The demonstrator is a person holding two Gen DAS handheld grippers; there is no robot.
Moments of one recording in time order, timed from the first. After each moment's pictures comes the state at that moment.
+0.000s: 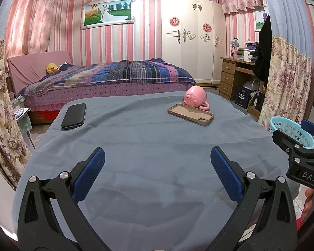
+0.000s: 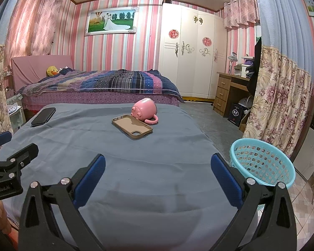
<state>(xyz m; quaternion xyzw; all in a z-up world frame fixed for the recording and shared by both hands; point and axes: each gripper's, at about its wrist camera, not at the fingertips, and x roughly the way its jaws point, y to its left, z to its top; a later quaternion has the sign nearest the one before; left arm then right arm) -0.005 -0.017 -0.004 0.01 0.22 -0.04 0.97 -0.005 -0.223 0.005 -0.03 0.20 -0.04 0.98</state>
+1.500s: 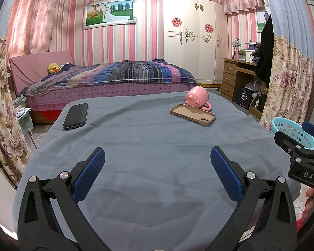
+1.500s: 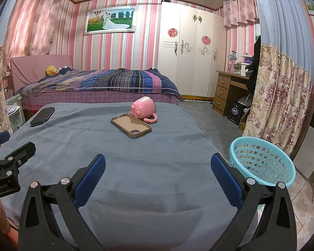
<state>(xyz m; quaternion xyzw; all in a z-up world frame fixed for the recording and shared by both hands) -0.005 -0.012 -0.003 0.01 0.22 -0.04 0.97 -0.005 -0.224 0.005 -0.02 0.20 -0.04 0.98</state>
